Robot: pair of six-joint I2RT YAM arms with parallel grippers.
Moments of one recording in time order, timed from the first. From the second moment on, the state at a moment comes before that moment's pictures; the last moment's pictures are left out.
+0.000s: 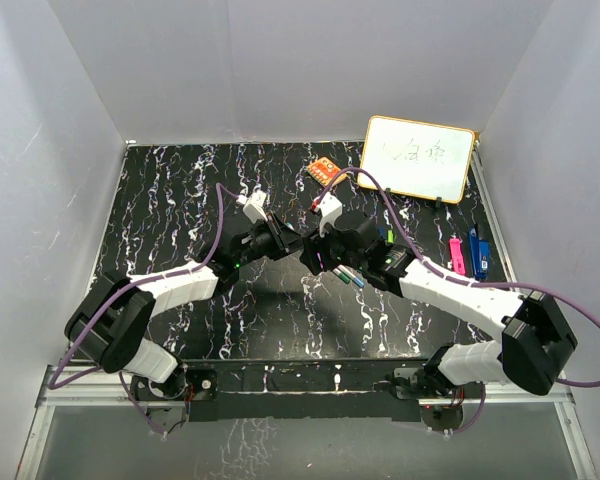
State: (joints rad) left arm -0.63 1.48 0.65 0.56 0.30 -0.98; right arm 0.79 1.29 0.87 -0.09 -0.03 0.16
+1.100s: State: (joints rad) left arm -0.56 1.40 0.72 0.40 0.30 -0.97; right arm 0.79 1.34 0.87 -0.03 -0.06 0.17
